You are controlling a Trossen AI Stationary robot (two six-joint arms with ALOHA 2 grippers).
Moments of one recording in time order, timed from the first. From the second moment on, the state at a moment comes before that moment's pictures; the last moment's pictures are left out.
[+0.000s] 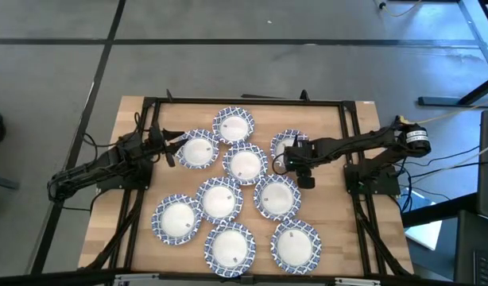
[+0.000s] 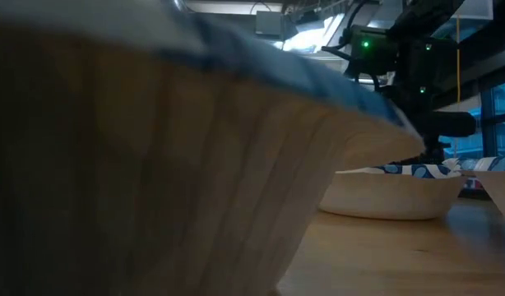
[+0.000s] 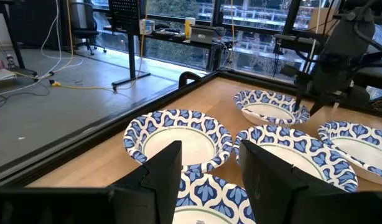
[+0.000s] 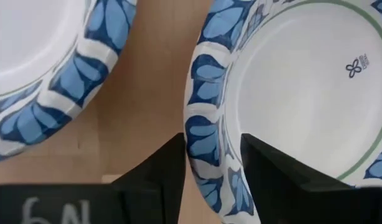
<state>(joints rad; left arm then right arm) 0.42 0.00 0.07 -0.18 -0.10 -0.12 -0.06 1.48 0.79 -0.69 0.15 -0.11</state>
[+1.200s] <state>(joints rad) 0.42 0.00 0.07 -0.18 -0.10 -0.12 -0.04 1.48 1.12 -0.75 0.23 -0.09</state>
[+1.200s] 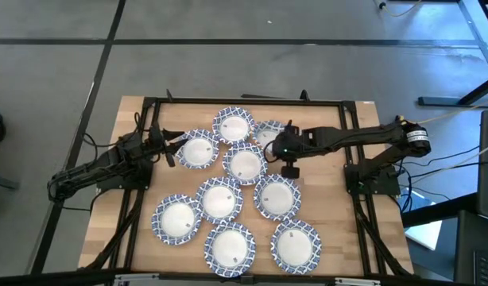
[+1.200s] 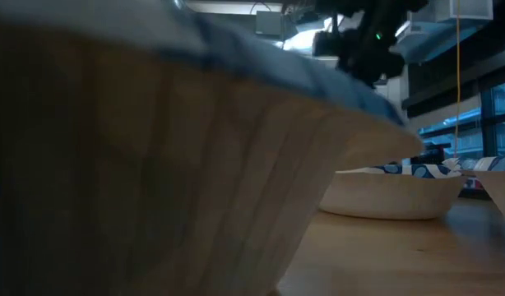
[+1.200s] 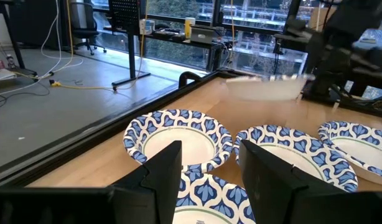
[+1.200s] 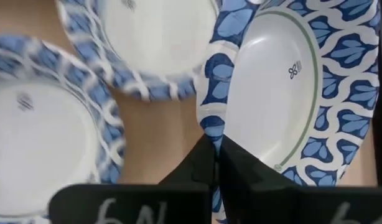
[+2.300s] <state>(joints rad) 0.42 0.00 0.07 -0.18 -0.10 -0.12 0.10 1.92 1.39 -0.67 0.10 -0.16</state>
